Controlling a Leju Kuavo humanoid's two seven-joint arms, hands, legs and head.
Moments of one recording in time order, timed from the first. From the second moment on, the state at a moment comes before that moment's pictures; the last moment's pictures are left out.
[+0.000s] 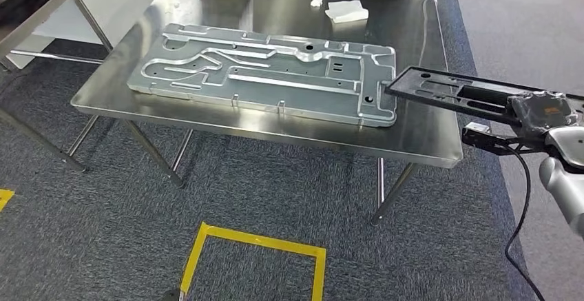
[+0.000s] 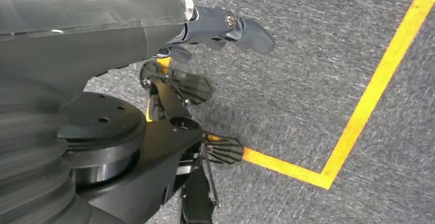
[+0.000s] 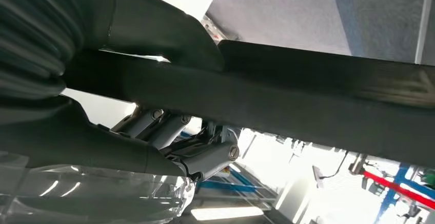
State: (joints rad) left arm -0.05 -0.07 -0.61 -0.18 0.94 0.11 -0.47; right arm -1.13 -0.42 0.68 -0.41 1.10 -0.36 -0.14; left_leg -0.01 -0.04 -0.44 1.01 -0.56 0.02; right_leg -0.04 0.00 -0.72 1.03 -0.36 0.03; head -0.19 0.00
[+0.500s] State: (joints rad) left arm -0.04 -0.07 -0.61 -0.17 0.95 0.09 -0.48; right arm -1.10 -0.42 0.68 -0.42 1.06 -0.33 -0.16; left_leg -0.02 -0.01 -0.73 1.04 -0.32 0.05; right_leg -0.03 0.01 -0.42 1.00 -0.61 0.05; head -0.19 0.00
